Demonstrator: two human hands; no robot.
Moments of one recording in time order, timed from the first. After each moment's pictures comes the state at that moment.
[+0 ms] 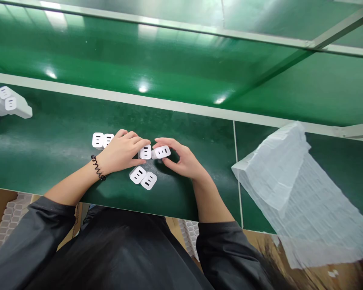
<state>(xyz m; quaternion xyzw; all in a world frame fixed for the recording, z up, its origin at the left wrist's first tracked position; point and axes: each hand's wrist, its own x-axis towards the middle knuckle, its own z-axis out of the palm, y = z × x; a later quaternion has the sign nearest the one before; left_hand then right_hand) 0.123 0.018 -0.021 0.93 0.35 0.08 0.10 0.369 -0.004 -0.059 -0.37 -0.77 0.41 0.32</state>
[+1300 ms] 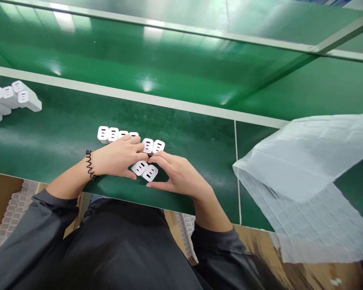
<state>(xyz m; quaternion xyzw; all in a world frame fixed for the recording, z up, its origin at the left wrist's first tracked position) 0.111 -0.003 0.014 0.97 0.23 -0.04 0.11 0.348 -0.045 -0.024 -0.33 -0.90 0.23 0.16</state>
